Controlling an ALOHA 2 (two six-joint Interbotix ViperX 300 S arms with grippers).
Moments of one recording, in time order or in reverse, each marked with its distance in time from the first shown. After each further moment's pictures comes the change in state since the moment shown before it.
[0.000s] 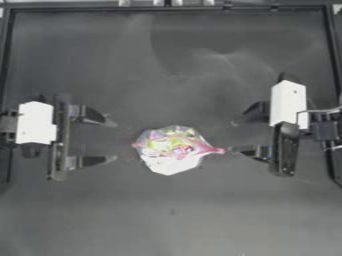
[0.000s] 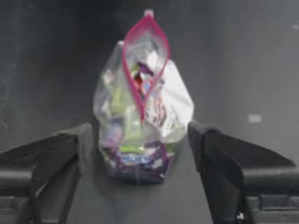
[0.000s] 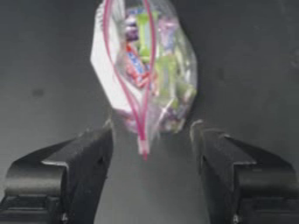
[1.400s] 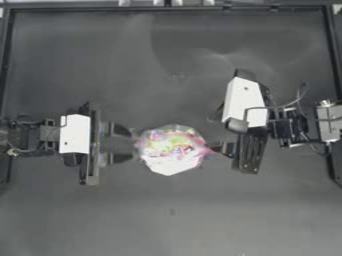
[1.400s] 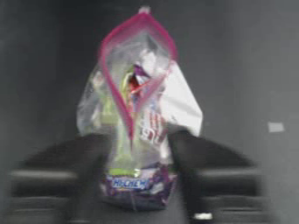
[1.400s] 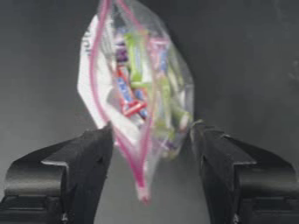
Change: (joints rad) left arm -0.018 0.322 -0.078 0.005 -0.215 0.005; right arm -0.006 0.233 -0.230 0.009 0.112 0.003
